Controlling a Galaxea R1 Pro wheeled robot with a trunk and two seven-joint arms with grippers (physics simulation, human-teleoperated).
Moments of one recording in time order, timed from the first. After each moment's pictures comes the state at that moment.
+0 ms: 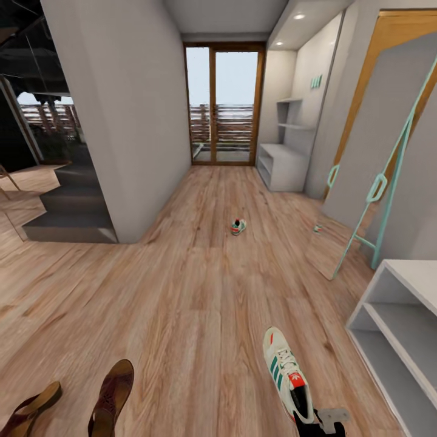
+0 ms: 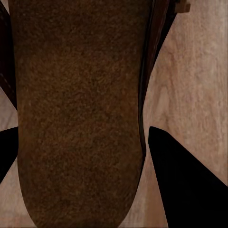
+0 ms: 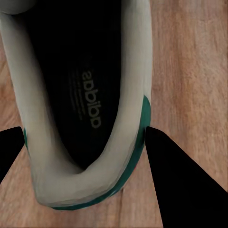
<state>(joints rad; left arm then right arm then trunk) -0.18 0.07 0.10 -0.32 -0.05 -0.44 0.08 -0.40 -0.10 0.08 -0.03 -0.09 -0.60 0.12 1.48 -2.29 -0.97</state>
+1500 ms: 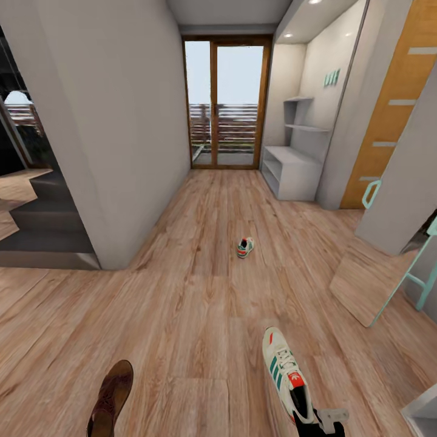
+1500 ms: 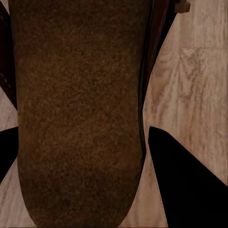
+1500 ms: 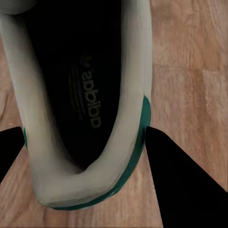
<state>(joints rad) -0.17 0.07 0.10 -0.32 -0.05 -0.44 0.08 -0.40 -0.10 0.08 -0.03 -0.09 -0.60 0.12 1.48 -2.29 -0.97</state>
